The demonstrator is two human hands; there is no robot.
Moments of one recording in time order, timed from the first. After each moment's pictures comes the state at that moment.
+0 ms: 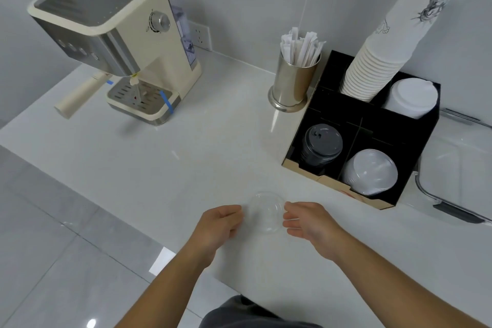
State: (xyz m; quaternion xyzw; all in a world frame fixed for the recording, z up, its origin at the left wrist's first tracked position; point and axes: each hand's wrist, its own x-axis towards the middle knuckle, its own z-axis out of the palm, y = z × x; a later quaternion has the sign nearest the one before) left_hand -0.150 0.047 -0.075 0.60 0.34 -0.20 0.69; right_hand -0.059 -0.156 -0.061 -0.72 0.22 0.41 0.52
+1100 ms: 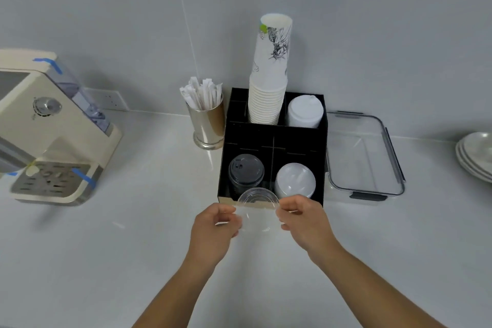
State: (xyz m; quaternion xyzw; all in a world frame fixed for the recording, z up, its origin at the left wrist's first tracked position) left_hand -0.058 -0.052 -0.018 0.73 0.25 -0.11 0.63; right_hand -0.040 -0.238 -0.011 -0.77 0.22 0.14 0.58
